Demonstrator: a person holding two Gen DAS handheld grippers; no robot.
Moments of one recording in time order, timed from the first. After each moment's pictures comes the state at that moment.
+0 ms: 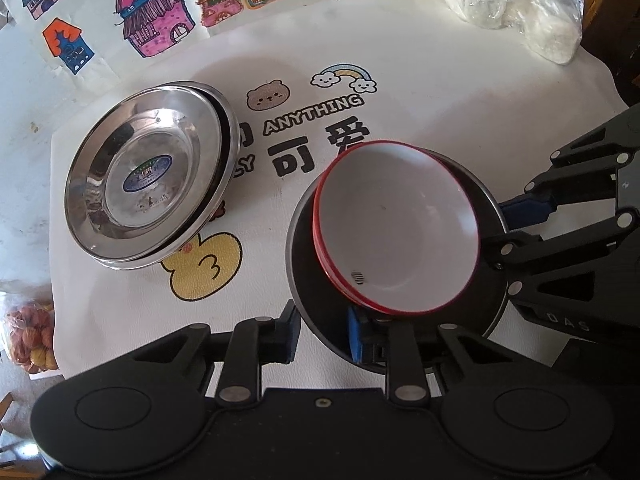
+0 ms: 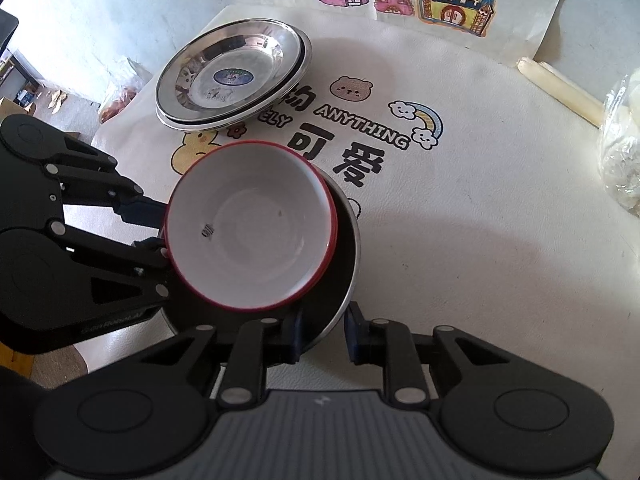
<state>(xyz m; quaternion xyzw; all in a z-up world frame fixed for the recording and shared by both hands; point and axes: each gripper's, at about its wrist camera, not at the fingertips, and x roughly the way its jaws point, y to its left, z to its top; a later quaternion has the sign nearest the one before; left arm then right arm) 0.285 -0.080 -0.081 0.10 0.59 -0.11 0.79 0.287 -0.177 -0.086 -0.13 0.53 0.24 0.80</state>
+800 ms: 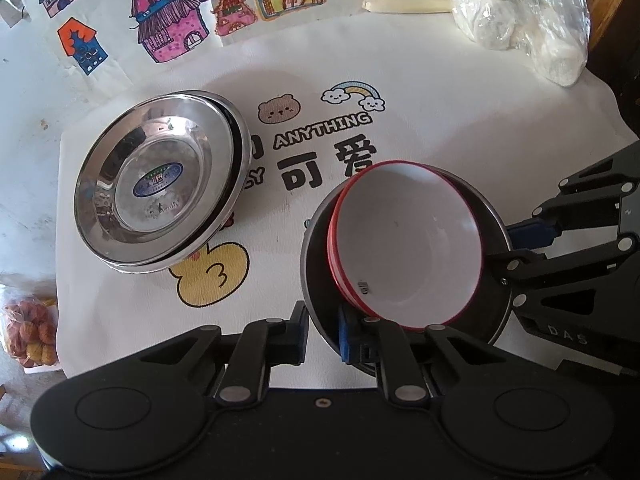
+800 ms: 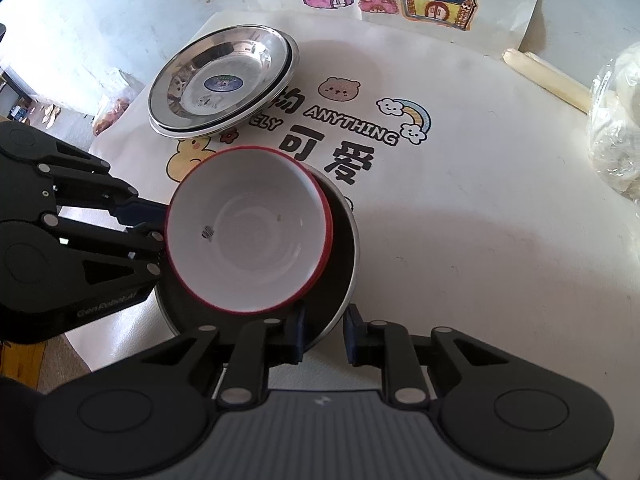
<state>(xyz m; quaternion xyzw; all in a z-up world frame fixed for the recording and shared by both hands) 0.287 -0.078 -0.072 0.08 0.59 -0.10 0.80 0.285 -0.182 -0.083 -0.11 0.53 0.22 0.81</state>
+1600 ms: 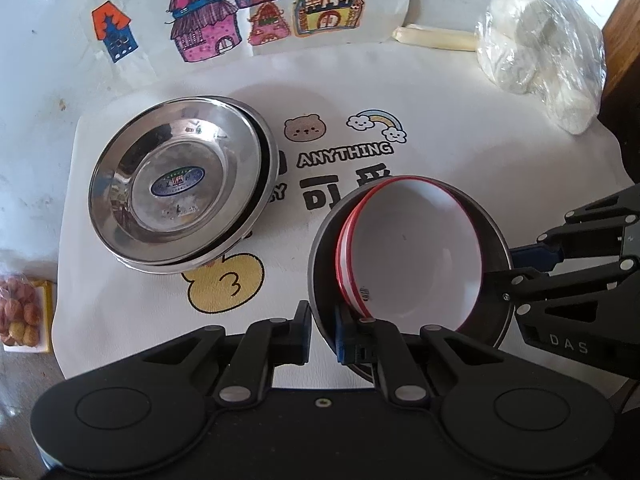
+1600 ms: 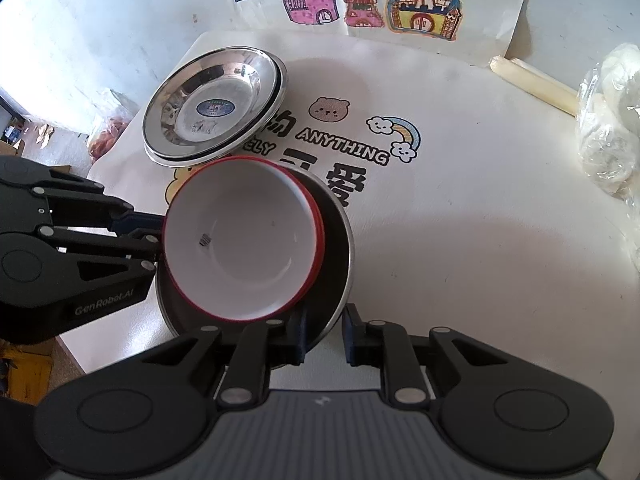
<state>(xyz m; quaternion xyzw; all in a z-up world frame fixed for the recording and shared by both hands) 0.292 -0.059 -0.062 0.02 0.57 -0.08 0.82 0.292 -0.180 -0.070 -0.08 0.53 0.21 0.82</state>
